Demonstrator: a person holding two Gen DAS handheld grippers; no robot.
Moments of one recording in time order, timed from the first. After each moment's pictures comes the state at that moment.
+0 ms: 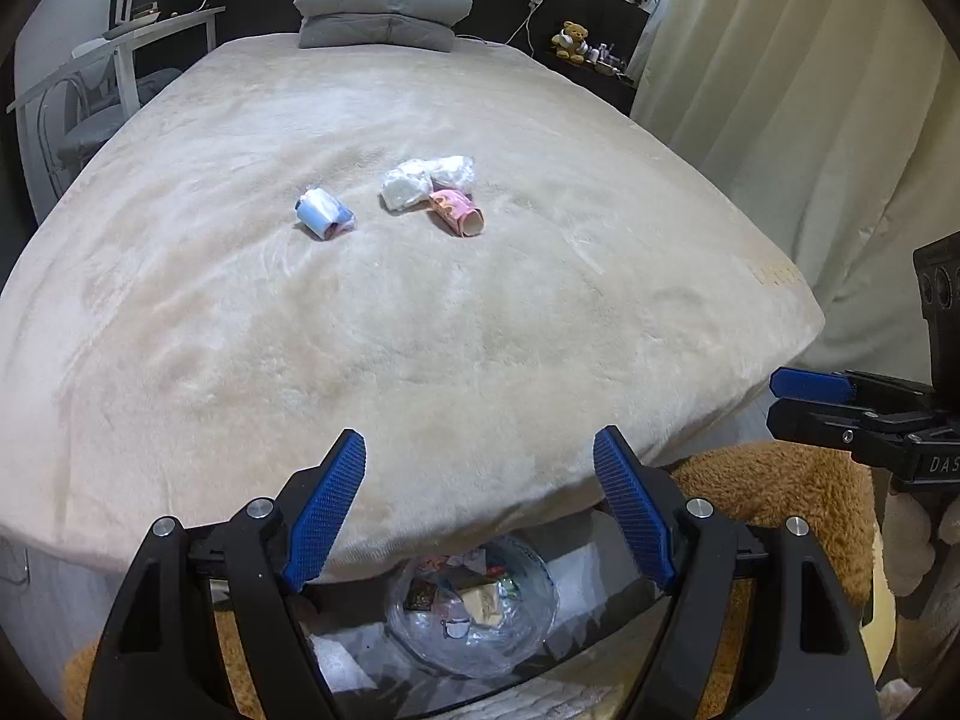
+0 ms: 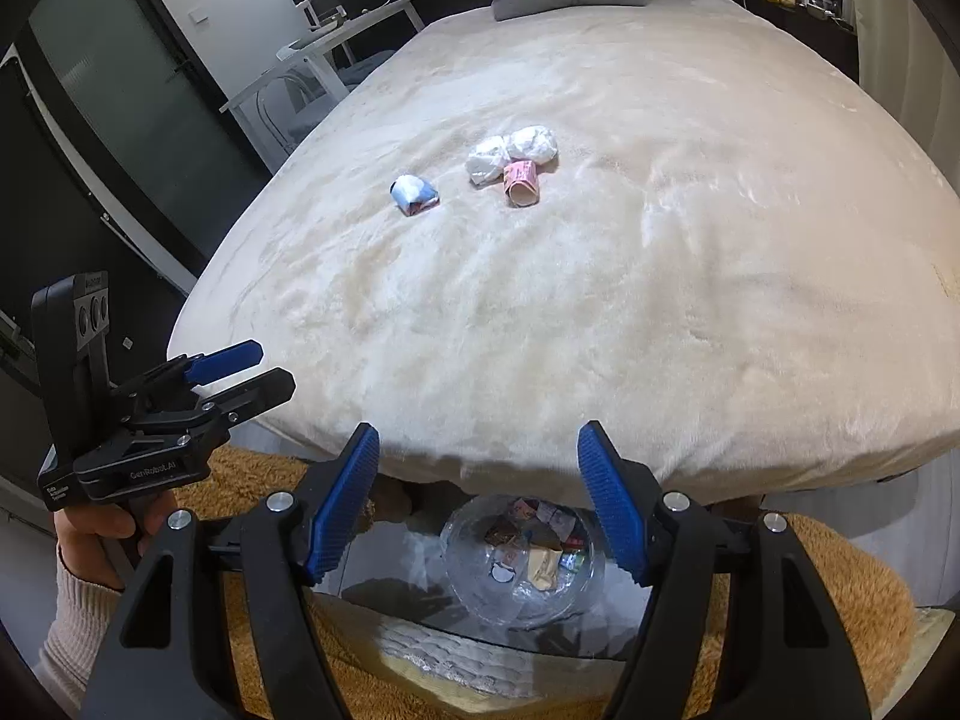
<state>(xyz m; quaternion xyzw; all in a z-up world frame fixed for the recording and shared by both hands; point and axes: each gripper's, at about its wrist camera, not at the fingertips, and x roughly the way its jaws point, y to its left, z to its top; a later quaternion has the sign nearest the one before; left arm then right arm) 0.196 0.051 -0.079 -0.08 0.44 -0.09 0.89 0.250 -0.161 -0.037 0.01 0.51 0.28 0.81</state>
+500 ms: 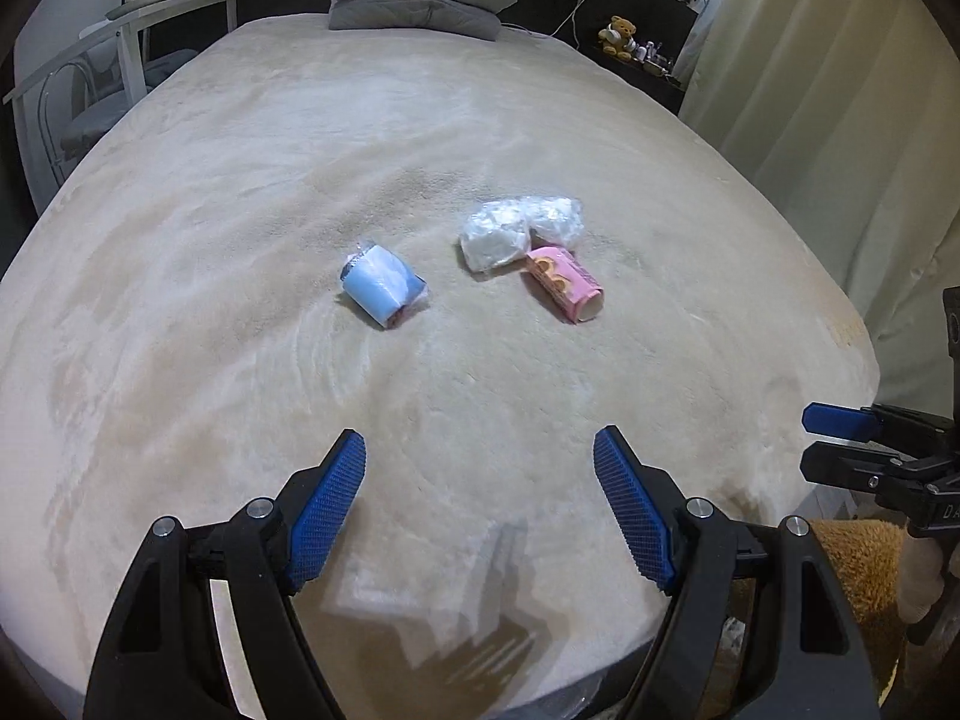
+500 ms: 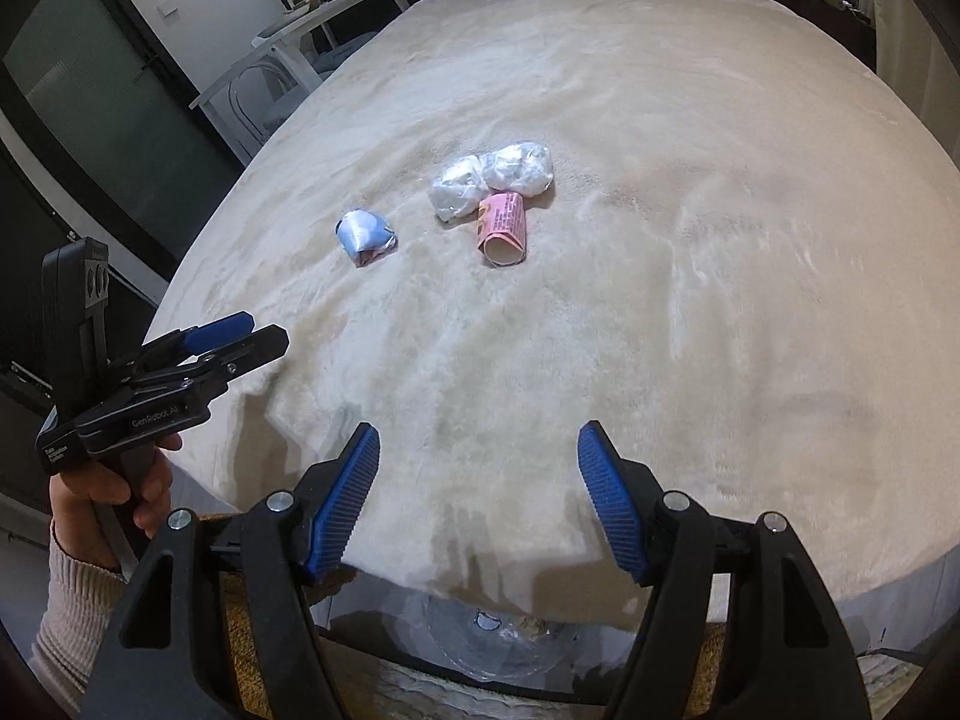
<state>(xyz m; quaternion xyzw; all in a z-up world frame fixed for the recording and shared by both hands) 0.331 0.107 -0.108 -0.09 0.46 -0.06 0.88 0.372 -0.117 -0.073 0.00 0.54 0.27 0.80</state>
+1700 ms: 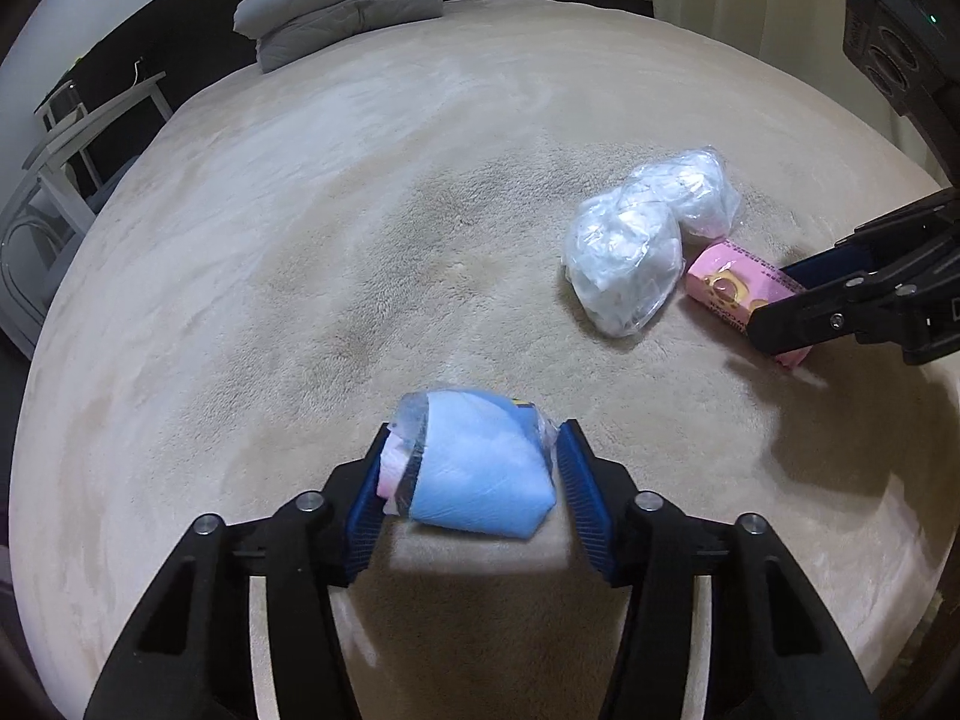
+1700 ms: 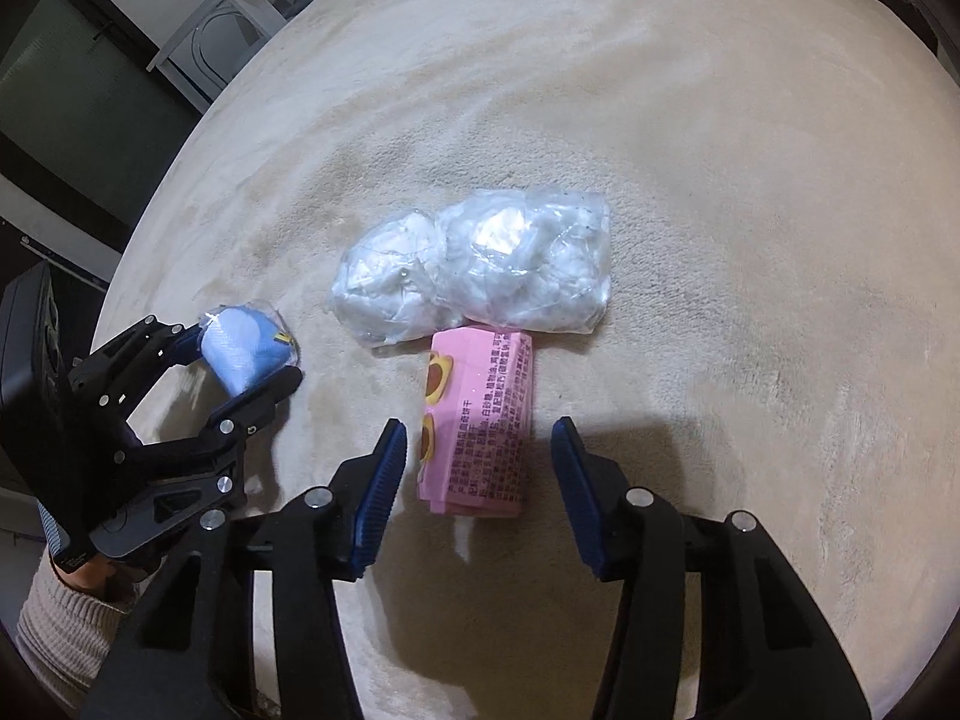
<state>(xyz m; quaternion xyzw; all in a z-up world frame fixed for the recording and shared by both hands) 0.458 0.118 -0.175 0.11 0.46 -0.06 0.88 0.538 -0.031 -0.157 -0.03 0.61 0.28 0.74</state>
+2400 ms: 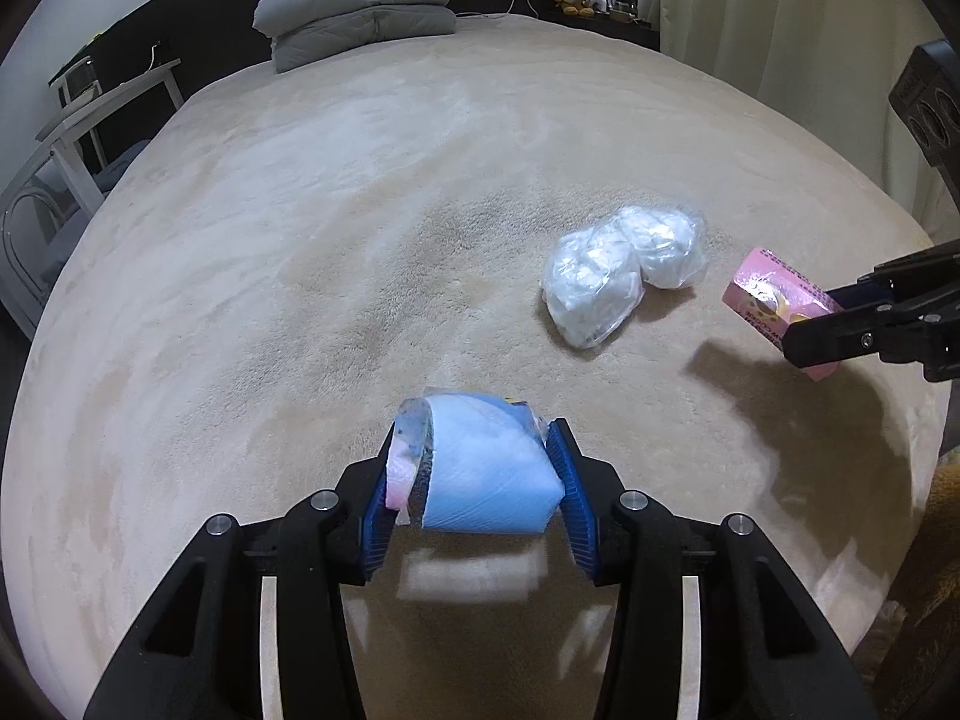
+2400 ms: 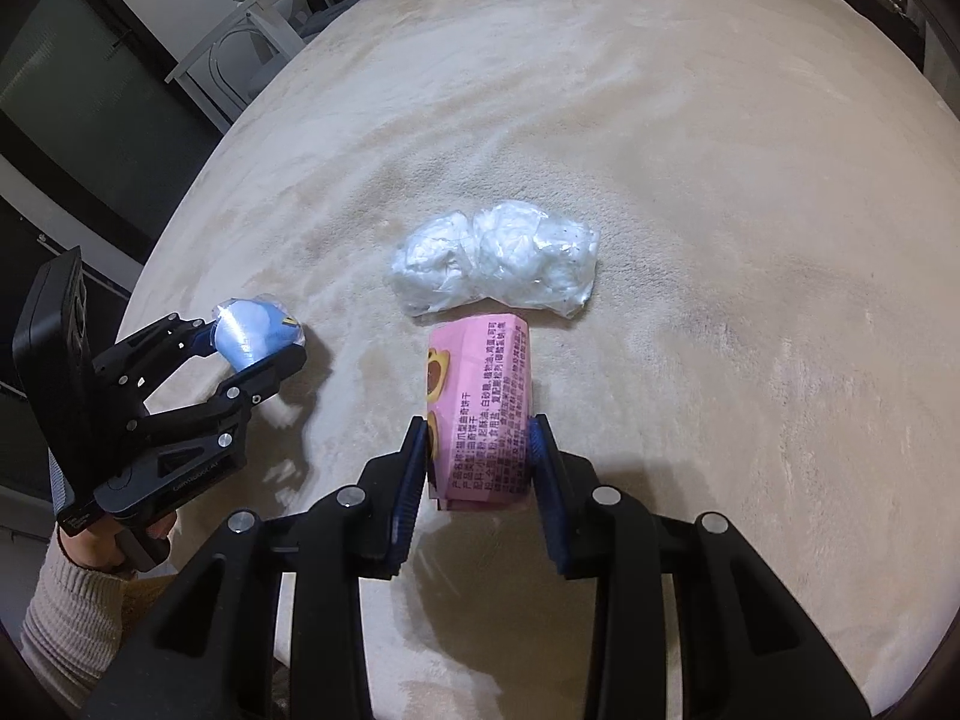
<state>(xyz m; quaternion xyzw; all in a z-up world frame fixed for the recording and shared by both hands) 0.433 0.124 -0.143 0.06 0.45 -0.07 0.89 0.498 -0.049 -0.113 -0.02 0.58 0.28 0.76</state>
